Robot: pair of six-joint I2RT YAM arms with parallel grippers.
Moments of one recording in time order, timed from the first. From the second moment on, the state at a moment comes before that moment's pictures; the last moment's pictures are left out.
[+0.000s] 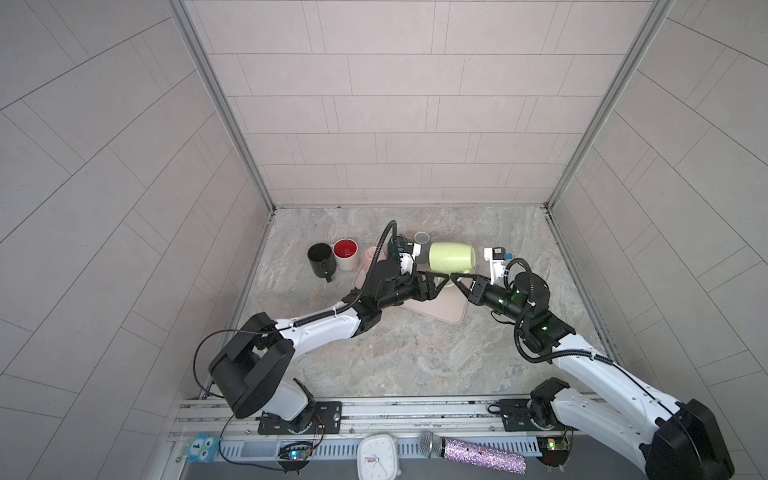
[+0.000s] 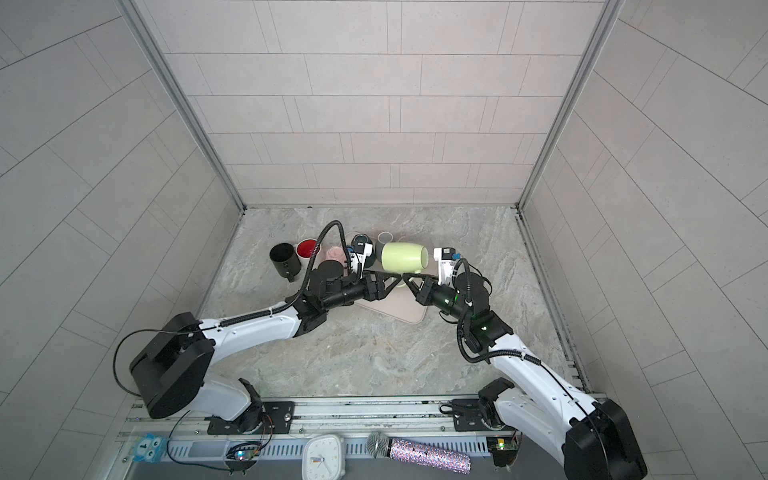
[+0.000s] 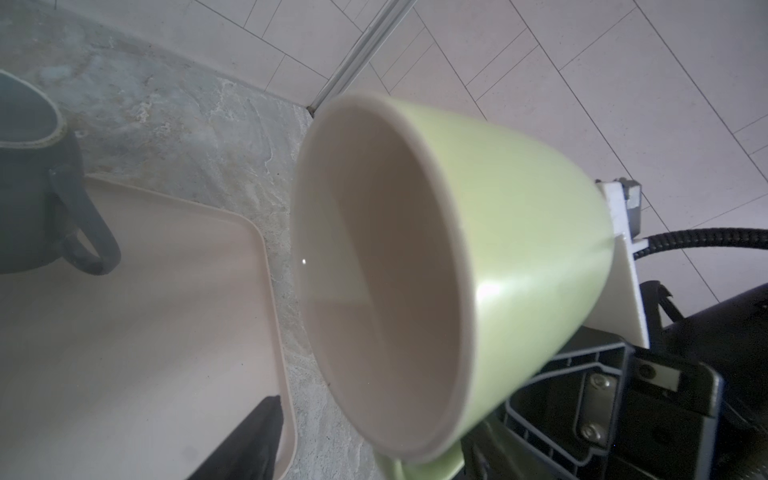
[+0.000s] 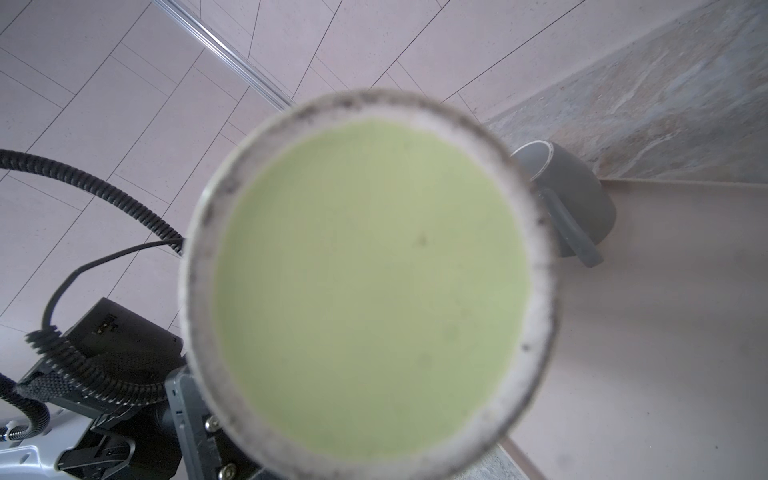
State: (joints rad) left arm -0.77 1.49 0.78 0.50 0.32 -0.75; right arm 0.42 0.92 0.50 0.27 -0.39 0.81
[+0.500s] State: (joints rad) left arm -0.78 1.50 0.80 0.58 0.34 -0.77; right arm 0.42 0.93 0.50 0.32 -0.39 0.81
